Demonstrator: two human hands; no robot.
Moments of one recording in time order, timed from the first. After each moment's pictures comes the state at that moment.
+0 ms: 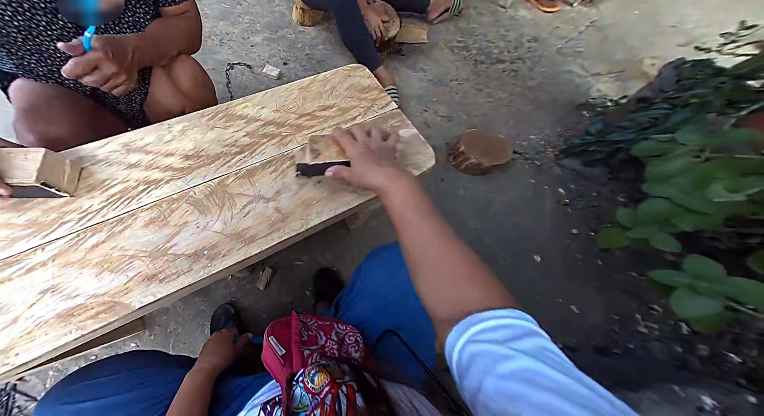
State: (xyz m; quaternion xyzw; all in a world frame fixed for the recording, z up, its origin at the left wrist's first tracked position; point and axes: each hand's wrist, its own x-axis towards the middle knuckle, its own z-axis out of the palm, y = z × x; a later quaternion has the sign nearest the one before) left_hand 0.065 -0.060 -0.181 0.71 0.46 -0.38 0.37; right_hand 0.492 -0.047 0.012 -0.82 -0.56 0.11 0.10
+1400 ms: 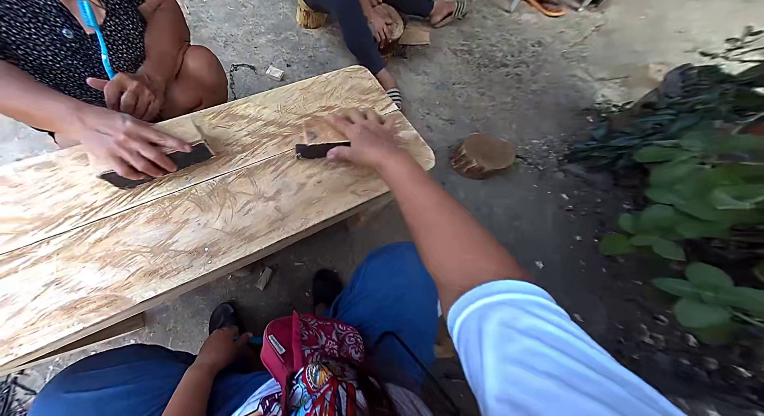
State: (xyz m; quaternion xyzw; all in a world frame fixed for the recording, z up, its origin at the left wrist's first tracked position) left_hand 0.070 -0.062 -0.181 0.72 0.45 -0.39 0.36; right_hand 0.520 -0.025 0.017 -0.79 -0.59 0.11 0.10
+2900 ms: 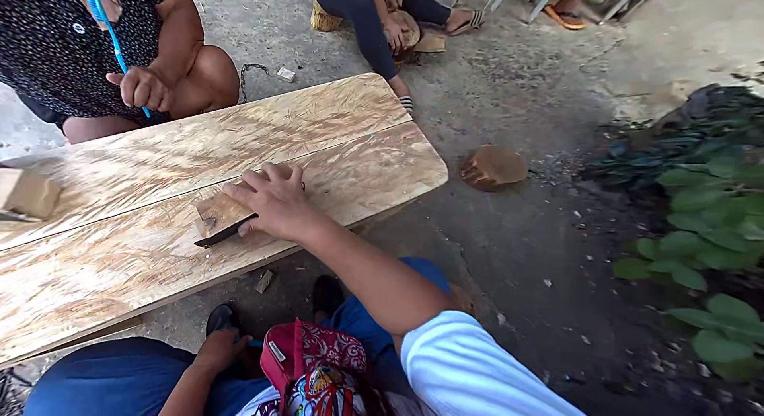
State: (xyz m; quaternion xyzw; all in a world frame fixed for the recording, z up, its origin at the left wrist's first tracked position) left_hand 0.080 -0.059 -0.177 0.71 0.46 -0.40 0.37; right_hand 0.357 -0.003 0.015 -0.65 -0.74 0.14 0.10
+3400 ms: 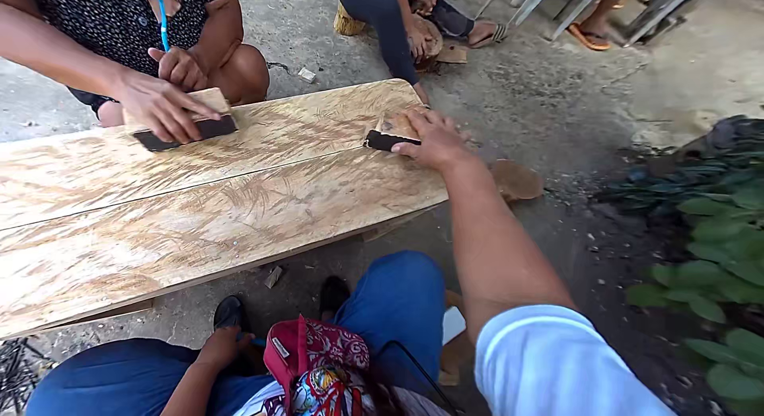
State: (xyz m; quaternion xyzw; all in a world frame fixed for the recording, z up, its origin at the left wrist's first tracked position) left_hand 0.052 -0.067 -0.182 0.70 0.48 -0.36 0.39; right_hand 0.576 -0.023 0.017 -0.86 -0.49 0.12 0.07
